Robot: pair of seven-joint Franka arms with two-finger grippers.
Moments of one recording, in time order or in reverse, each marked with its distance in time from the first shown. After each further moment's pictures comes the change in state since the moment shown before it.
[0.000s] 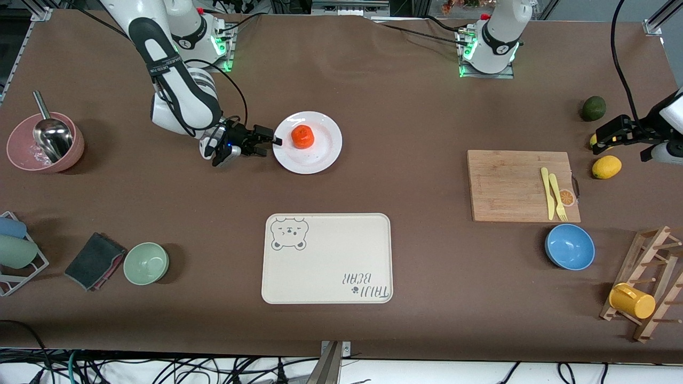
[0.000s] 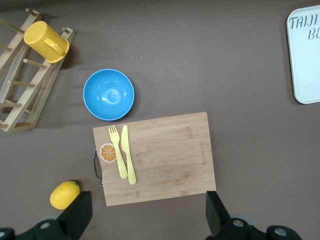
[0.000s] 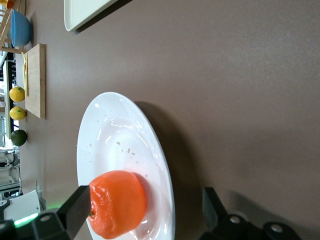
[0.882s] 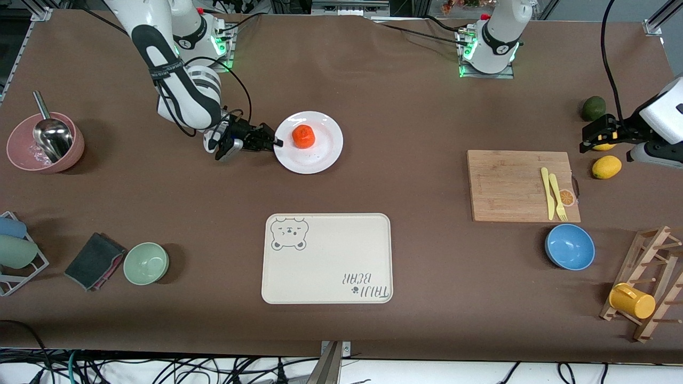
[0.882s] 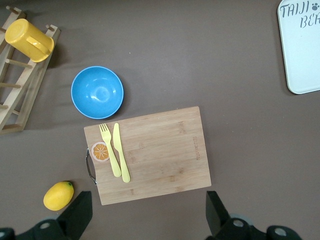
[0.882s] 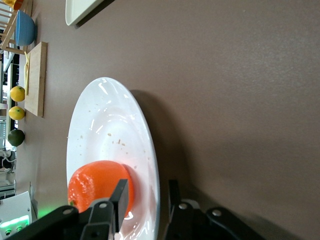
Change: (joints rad) left arm -0.014 0.001 -0.007 -0.015 -0.018 -0.006 0.003; right arm 0.001 0.030 0.026 -0.036 0.186 0.022 -0.211
